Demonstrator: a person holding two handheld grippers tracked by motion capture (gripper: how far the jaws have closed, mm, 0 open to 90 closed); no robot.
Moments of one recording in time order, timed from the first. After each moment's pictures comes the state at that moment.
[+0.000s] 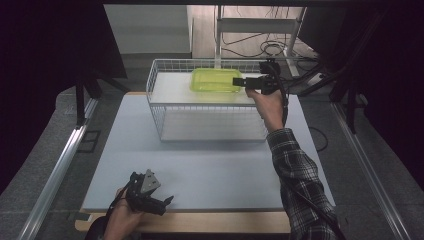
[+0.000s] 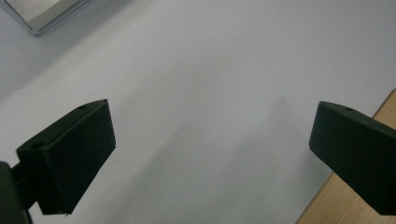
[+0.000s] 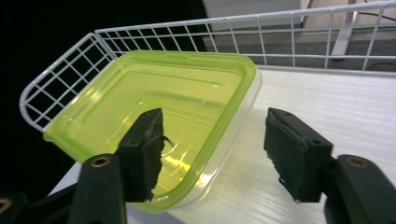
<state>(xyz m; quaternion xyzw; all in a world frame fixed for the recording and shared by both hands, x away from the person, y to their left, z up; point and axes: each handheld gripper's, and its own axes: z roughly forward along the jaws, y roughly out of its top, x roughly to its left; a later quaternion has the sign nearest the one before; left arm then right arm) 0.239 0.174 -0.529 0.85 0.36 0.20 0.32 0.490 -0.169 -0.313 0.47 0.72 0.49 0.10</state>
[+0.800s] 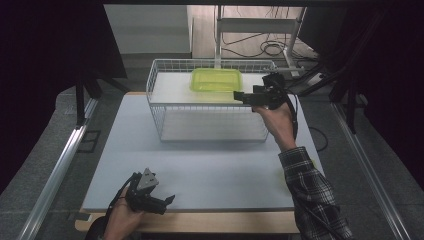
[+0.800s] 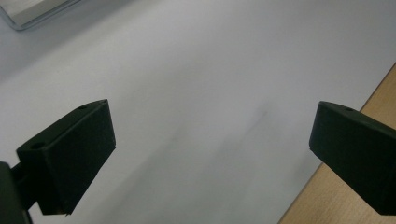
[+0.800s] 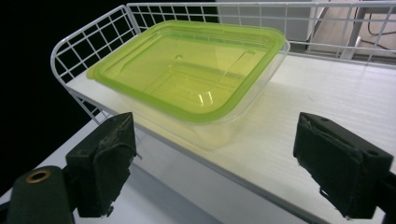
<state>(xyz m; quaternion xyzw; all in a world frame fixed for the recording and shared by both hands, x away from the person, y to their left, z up) 0.239 0.176 -0.525 0.84 0.38 0.17 0.36 0.442 -0.177 -0.317 0.41 0.75 0.50 0.14</state>
